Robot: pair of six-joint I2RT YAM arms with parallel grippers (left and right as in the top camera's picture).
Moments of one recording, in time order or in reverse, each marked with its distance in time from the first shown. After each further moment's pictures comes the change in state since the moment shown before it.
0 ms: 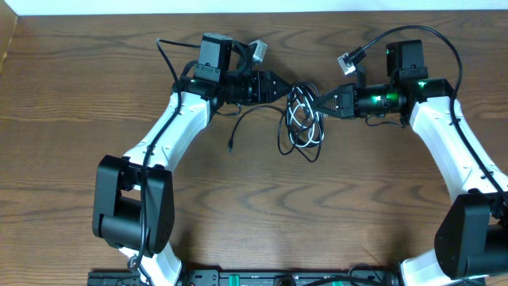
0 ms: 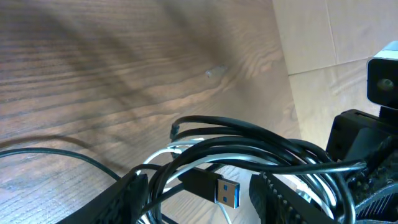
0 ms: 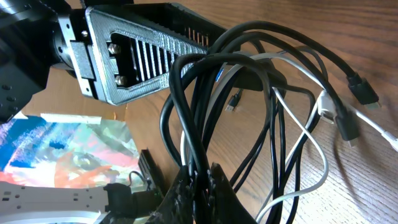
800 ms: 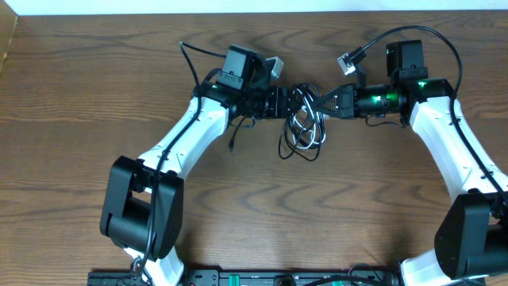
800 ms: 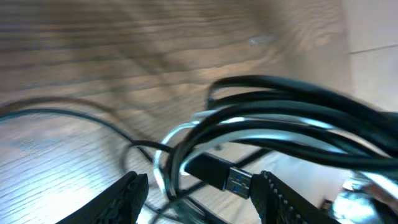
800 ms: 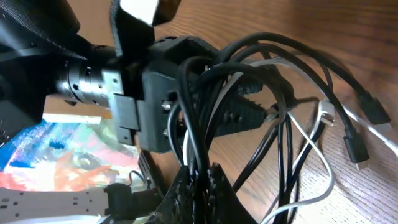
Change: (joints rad) left arm -0.114 0.002 0.000 -0.131 -0.215 0.039; right arm 0.000 0.000 0.000 -0.002 0.001 0.000
